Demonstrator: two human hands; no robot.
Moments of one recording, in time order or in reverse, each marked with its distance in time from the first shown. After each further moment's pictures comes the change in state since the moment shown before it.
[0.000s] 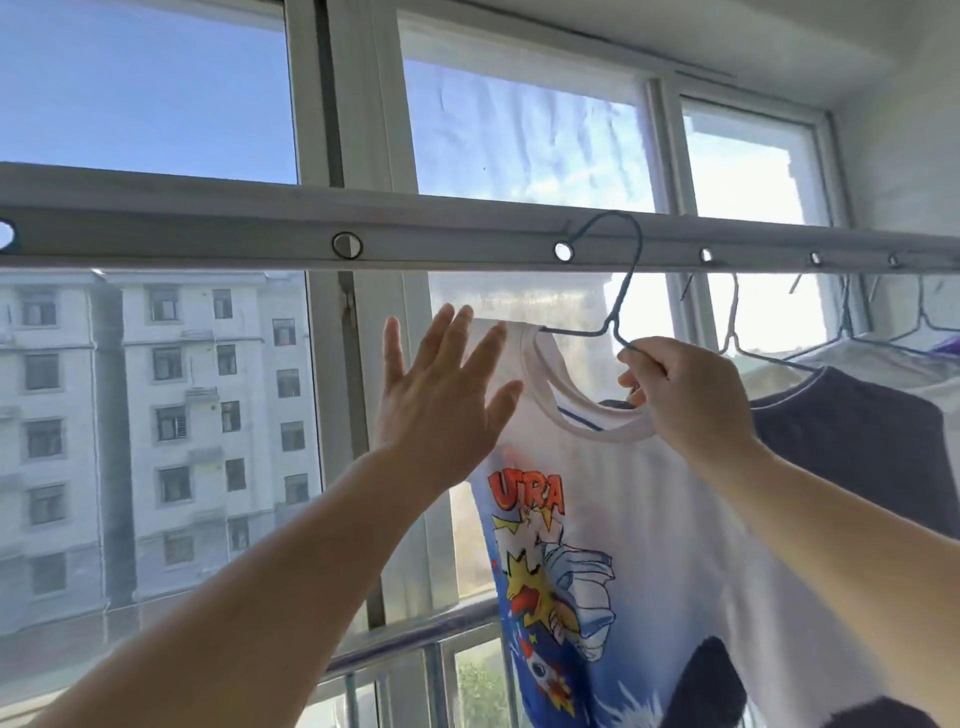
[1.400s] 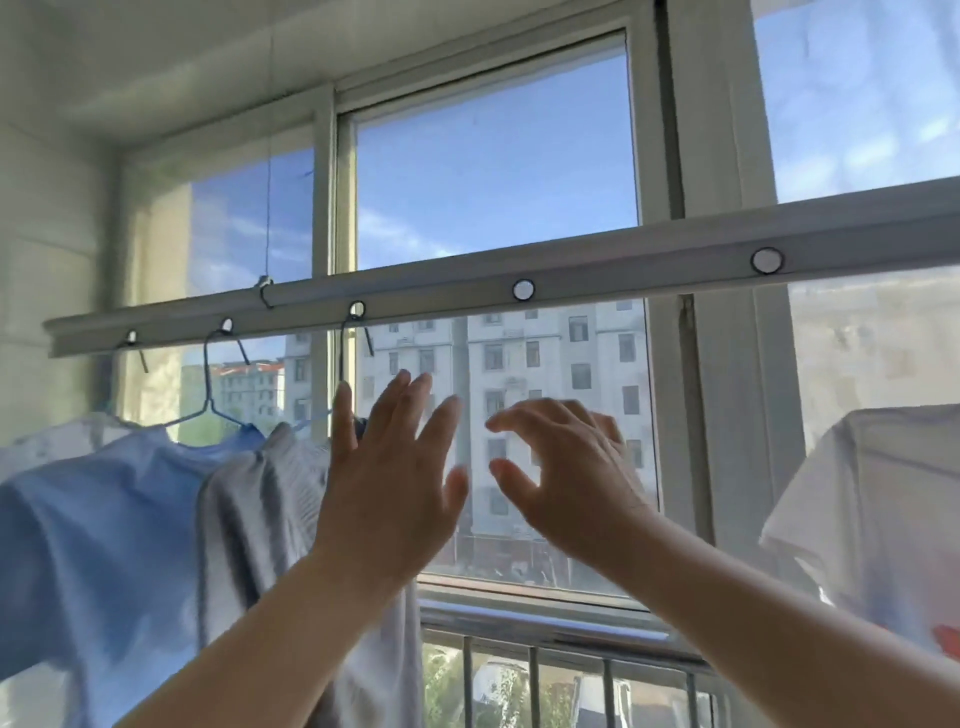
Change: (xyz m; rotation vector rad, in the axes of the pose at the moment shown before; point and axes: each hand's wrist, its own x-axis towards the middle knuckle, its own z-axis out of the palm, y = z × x) left_hand -0.184 -0.157 -0.164 0.568 -0.032 -0.391; right_hand -0.139 -0.253 0.123 0.339 -0.511 -0.719
